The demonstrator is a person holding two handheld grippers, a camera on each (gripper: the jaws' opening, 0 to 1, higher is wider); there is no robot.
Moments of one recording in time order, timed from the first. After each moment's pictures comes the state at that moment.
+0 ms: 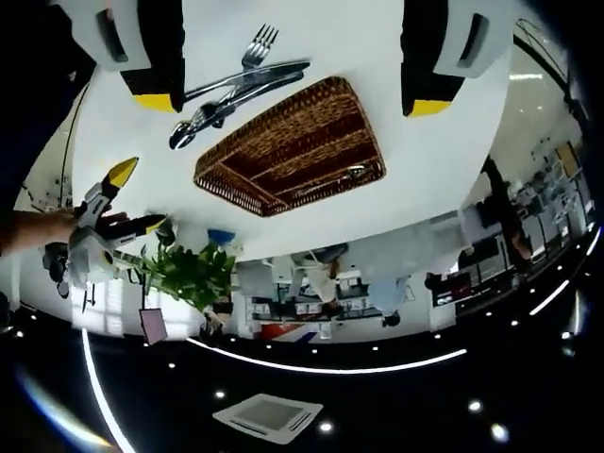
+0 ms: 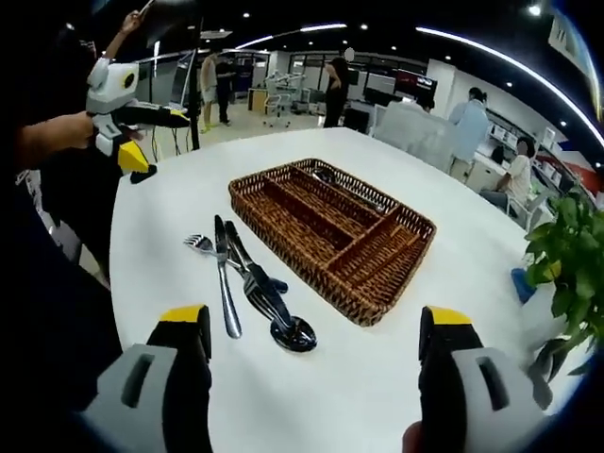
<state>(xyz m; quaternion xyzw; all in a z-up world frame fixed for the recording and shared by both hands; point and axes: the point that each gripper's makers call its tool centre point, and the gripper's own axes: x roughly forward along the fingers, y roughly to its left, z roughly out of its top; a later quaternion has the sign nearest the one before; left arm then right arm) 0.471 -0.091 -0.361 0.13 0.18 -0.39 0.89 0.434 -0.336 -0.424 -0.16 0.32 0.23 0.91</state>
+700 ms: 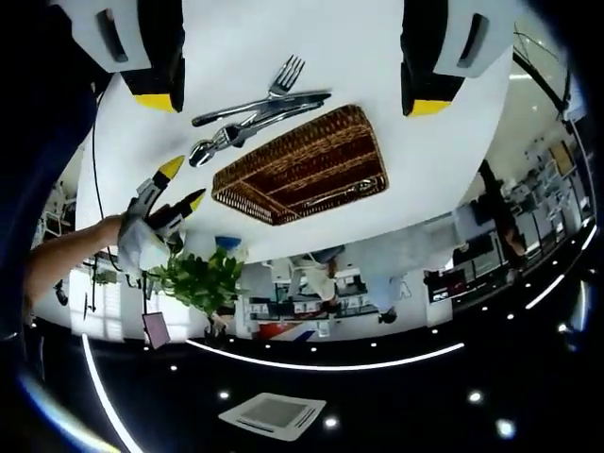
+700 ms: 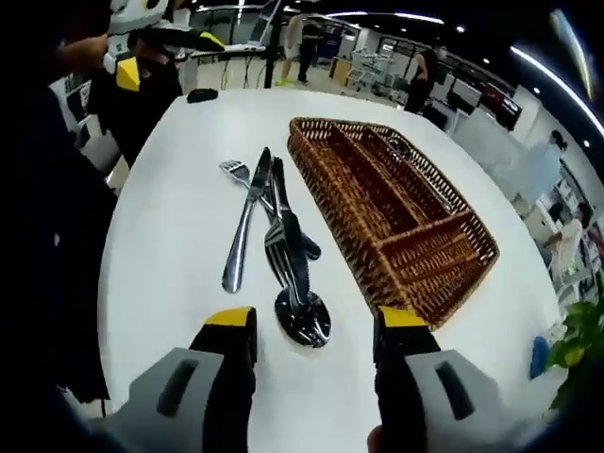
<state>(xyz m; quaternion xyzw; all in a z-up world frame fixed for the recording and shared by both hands) 0.422 -0.077 -0.376 0.13 0.20 -0.37 0.90 0.441 -0.315 -0.485 -0.35 0.31 0.40 0.78</state>
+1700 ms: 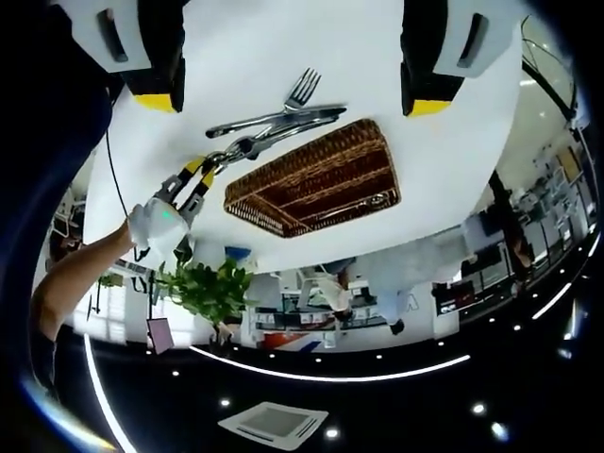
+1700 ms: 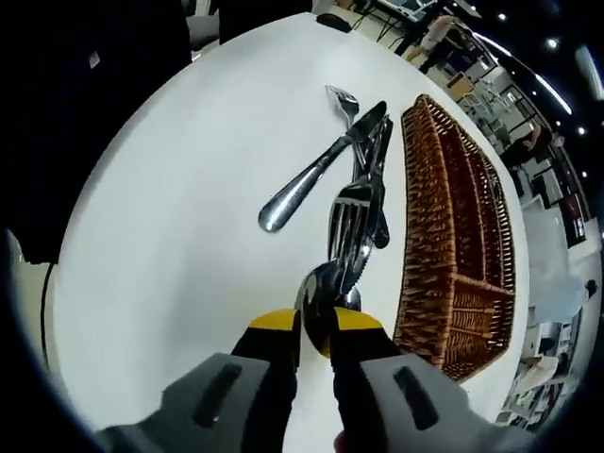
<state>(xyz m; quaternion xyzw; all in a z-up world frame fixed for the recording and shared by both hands) 0.409 -0.082 -0.389 0.12 0.23 -0.39 0.88 0.432 -0.319 -0.534 -0.52 0.30 0.48 0.63</state>
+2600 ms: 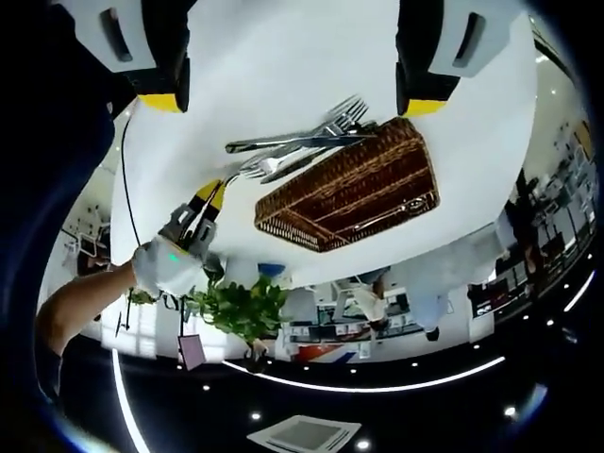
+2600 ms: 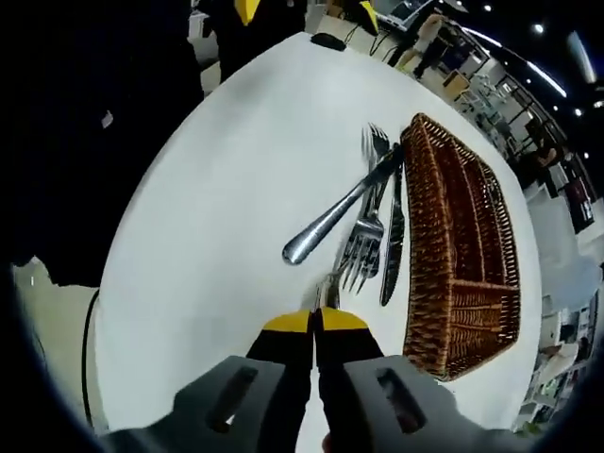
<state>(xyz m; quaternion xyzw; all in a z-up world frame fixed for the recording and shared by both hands) 0.402 -0.109 -0.410 0.15 0.25 -0.46 0.84 0.398 -0.301 -0.498 -0.43 0.33 0.52 0.66</state>
